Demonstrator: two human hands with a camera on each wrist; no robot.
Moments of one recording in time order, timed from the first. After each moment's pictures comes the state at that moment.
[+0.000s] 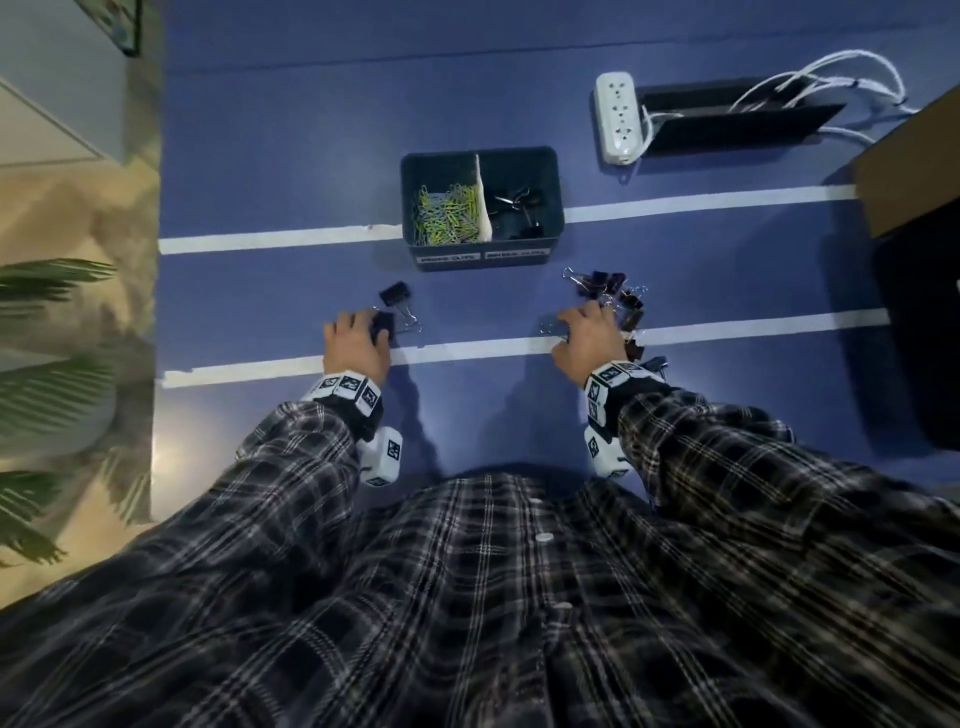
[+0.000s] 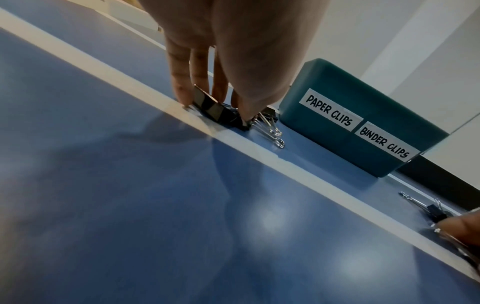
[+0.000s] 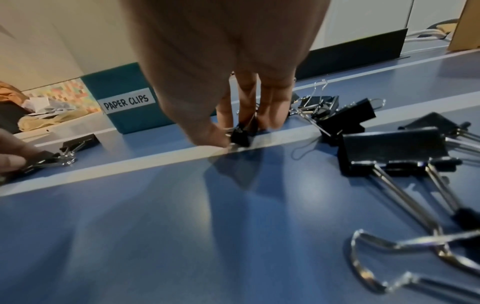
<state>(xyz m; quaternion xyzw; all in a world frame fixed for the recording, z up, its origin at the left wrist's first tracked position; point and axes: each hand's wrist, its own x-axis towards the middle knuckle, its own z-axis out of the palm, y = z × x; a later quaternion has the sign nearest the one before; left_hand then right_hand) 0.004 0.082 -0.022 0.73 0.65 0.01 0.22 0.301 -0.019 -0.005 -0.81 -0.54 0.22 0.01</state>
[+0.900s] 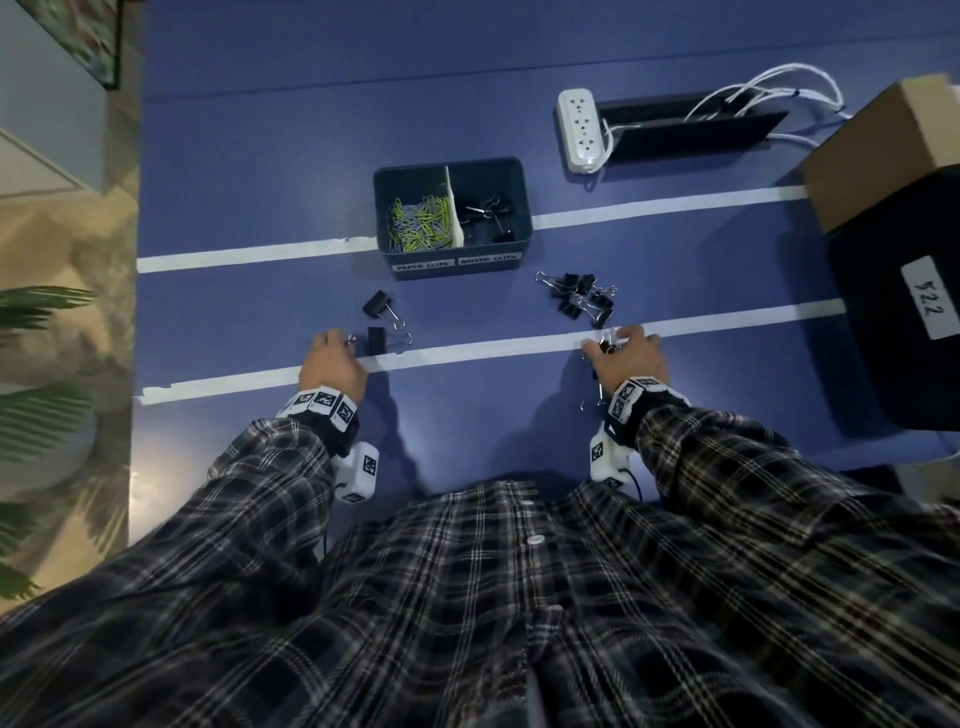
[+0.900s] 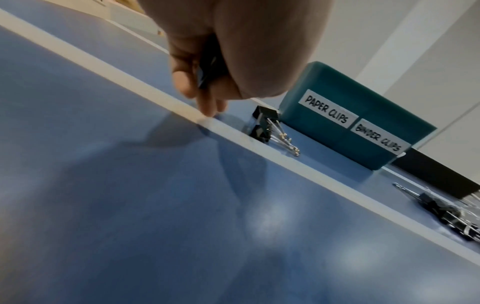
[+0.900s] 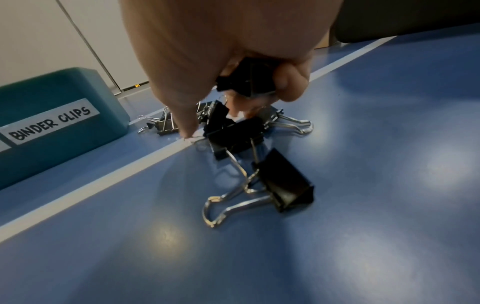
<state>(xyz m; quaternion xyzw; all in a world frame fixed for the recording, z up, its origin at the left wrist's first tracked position) 0.004 0.067 -0.007 0.70 0.68 -0.01 0.23 0.354 -0.077 -0.005 -0.93 -0.27 0.24 0.08</state>
